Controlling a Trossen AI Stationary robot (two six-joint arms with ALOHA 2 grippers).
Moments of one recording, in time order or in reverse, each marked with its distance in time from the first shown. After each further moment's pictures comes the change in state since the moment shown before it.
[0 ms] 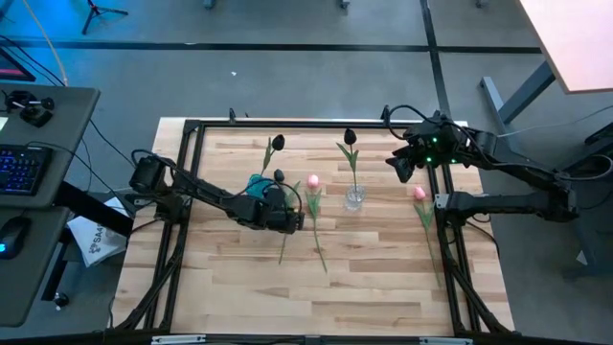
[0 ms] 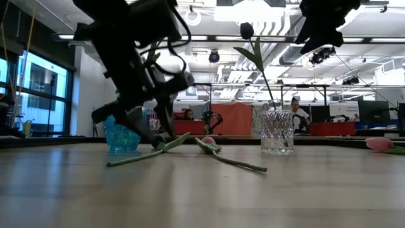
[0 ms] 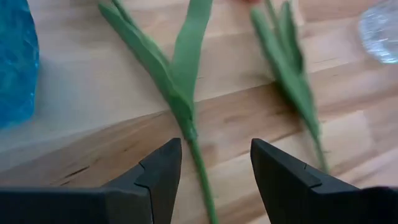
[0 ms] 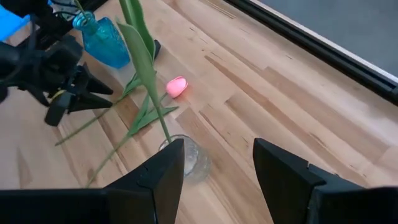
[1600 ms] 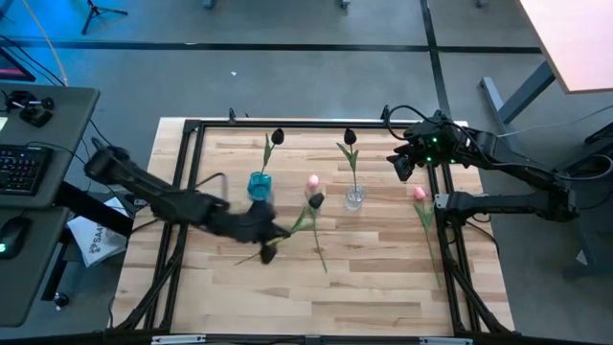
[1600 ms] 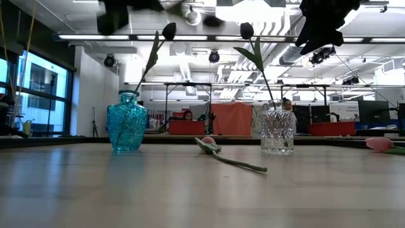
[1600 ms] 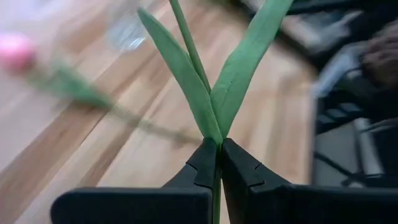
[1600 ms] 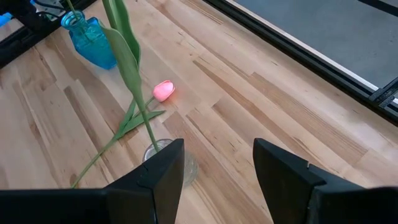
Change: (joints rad) left arm -0.229 -0.440 -0.002 0.110 0.106 0.623; right arm 0.000 0.000 0.000 0.000 0.054 -0.026
